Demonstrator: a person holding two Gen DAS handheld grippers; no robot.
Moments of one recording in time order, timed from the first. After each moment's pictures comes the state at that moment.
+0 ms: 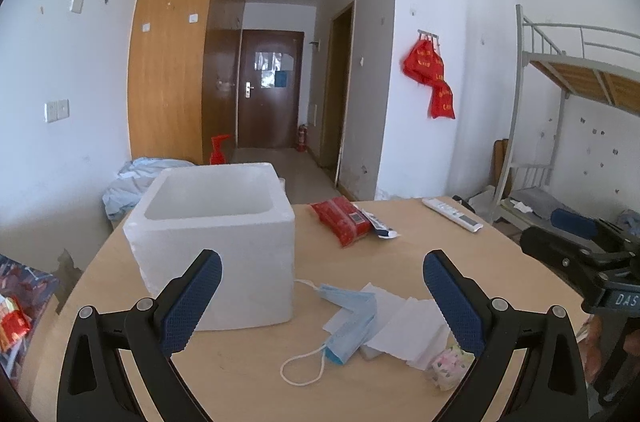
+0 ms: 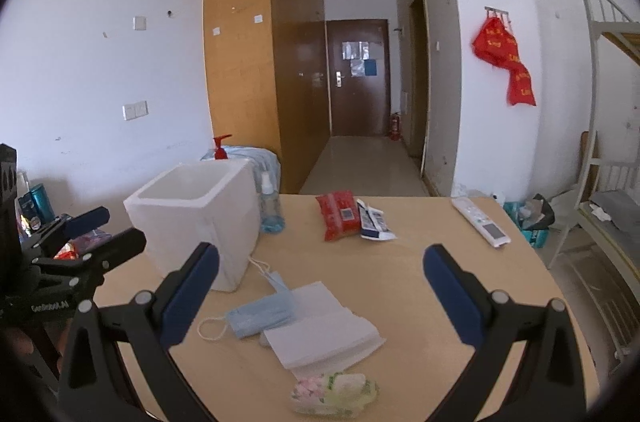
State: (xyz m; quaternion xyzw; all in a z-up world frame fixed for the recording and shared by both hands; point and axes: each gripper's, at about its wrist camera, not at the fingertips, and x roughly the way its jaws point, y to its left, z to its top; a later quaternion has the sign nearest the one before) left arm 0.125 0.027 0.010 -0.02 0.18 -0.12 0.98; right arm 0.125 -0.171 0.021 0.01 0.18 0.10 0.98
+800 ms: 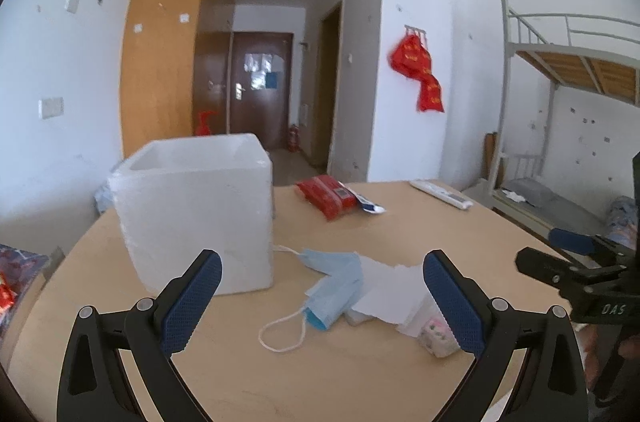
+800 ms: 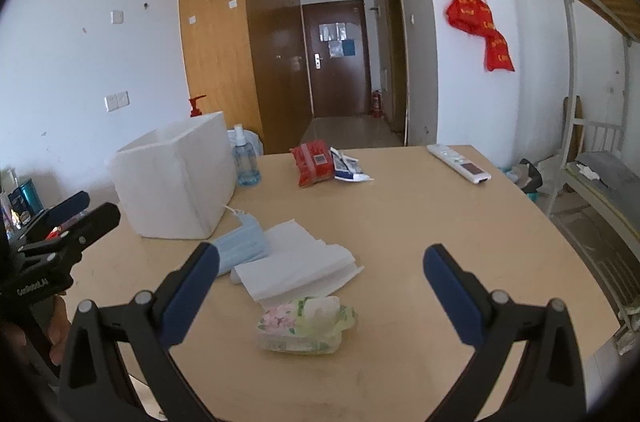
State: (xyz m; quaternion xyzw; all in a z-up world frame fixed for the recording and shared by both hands) left arm 0.105 0.014 -0.035 -0.01 0.18 -0.14 0.97; right arm 0.100 -0.195 -0.038 0.04 0.21 0.07 0.97
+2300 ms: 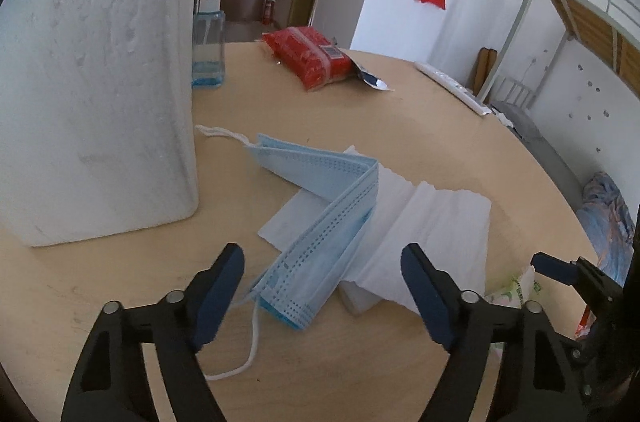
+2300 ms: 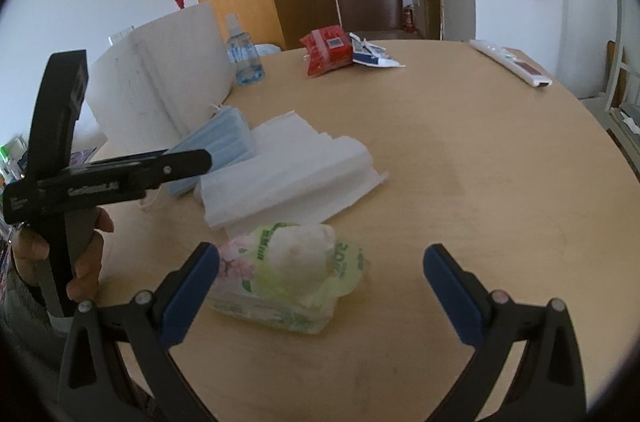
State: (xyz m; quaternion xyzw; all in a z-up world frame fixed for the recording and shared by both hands) left arm 0.234 -0.017 -0.118 -0.04 0.41 -0.19 0.89; right arm 0.162 -0.206 -0.118 0.05 0.37 0.15 0.92
